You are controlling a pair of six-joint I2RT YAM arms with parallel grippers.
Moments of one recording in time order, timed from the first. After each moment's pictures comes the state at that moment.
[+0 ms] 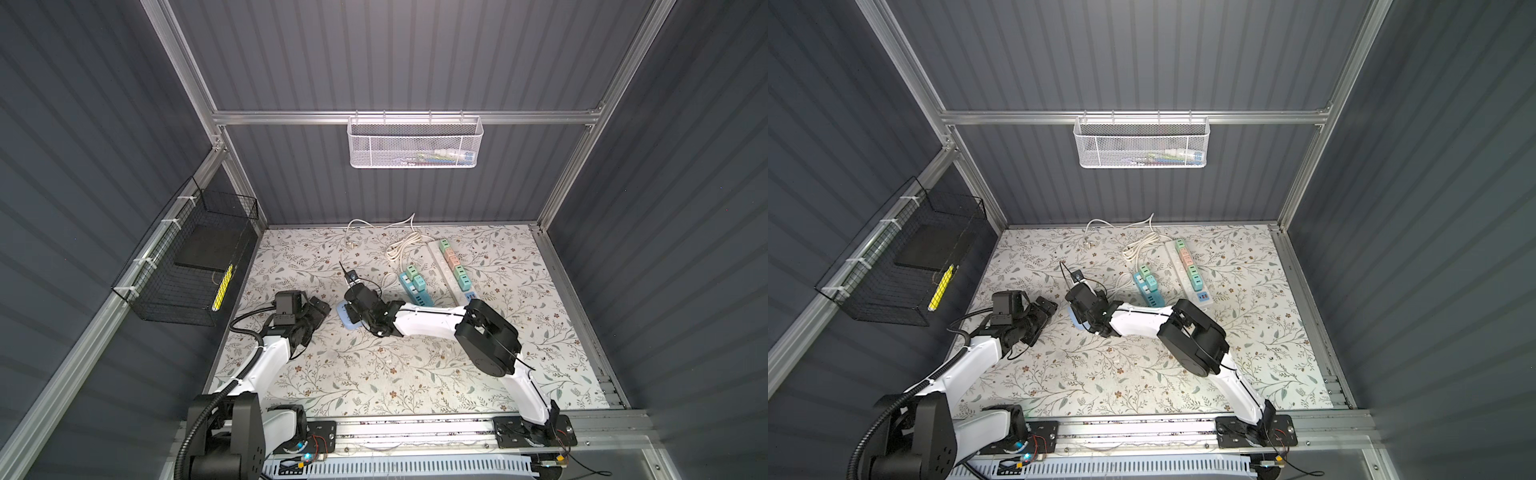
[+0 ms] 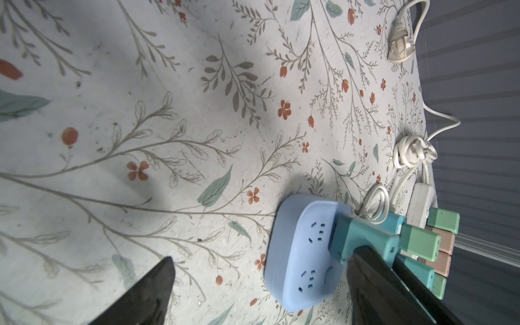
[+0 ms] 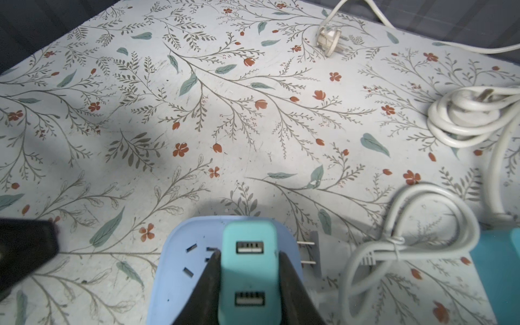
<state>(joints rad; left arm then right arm) -0.02 1.17 0.55 -0.24 0.18 -0.94 1.04 2.21 1.54 0.01 0.38 0.28</state>
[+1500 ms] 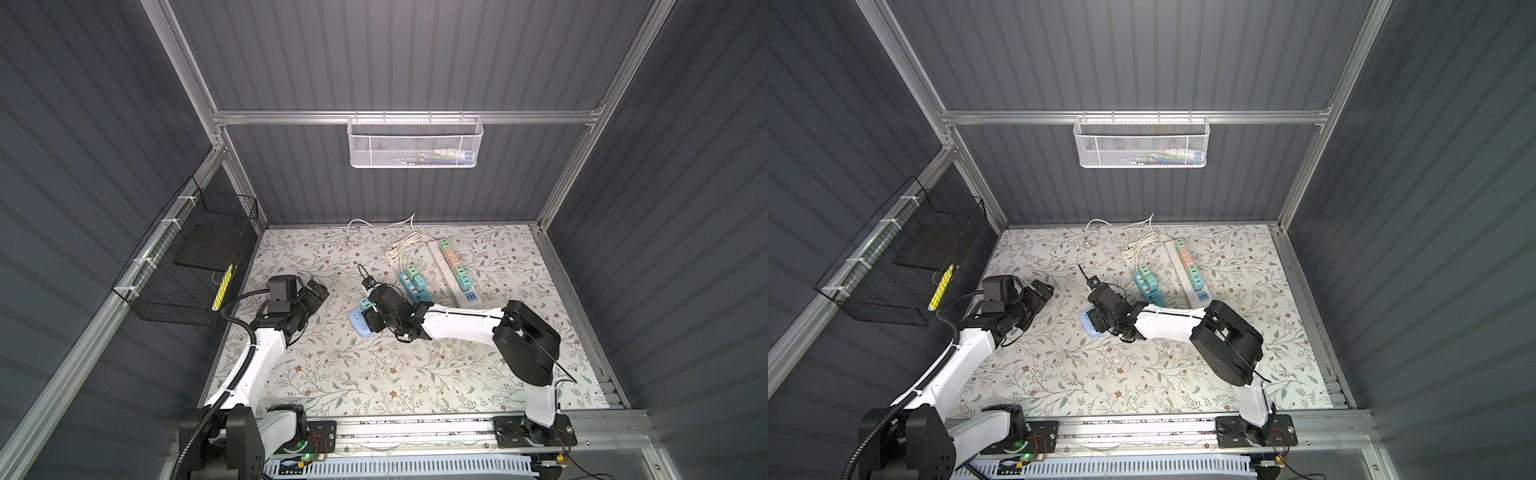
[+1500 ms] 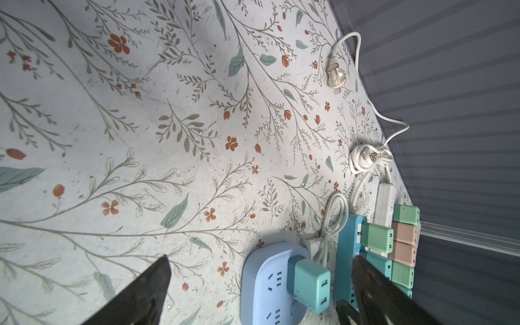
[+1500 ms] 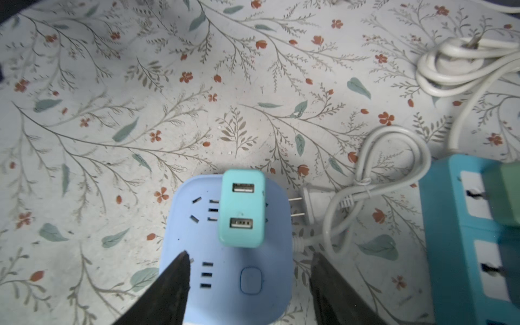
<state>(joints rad) -0.02 1.14 0.71 -0.35 0.16 -0.86 1.00 1.94 1.31 -0.09 0.22 0.23</state>
